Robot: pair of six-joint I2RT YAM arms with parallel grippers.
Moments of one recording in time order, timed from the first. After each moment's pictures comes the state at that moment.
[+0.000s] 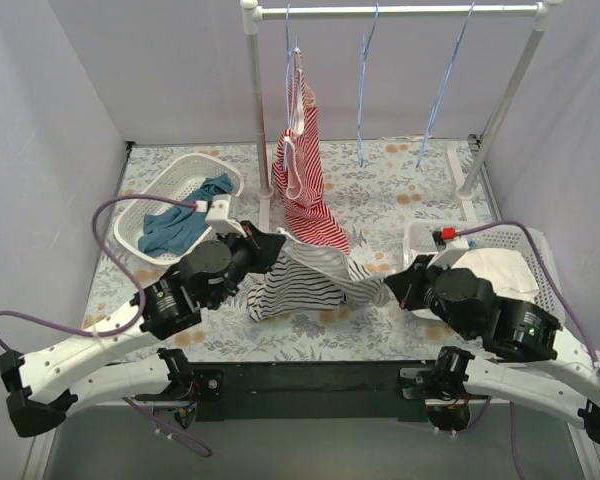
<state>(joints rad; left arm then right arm) -1.04 0.91 0.90 -0.20 -0.46 -0.67 1.13 0.50 0.79 -0.82 0.47 0.79</state>
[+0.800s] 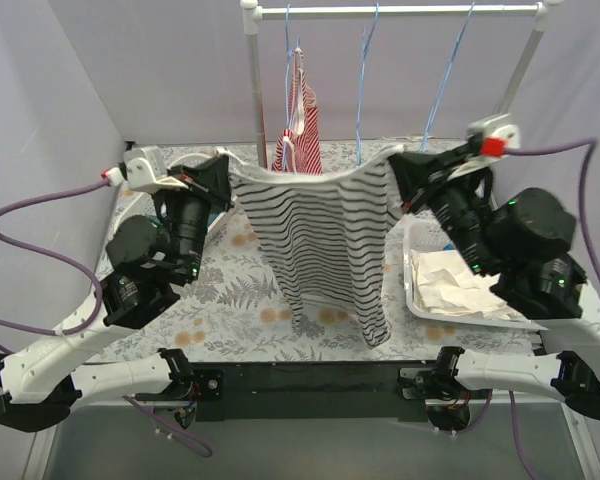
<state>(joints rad) -1.04 0.93 1.32 0.08 -0.88 -0.21 1.13 1.01 1.67 -0.35 0.59 -0.02</state>
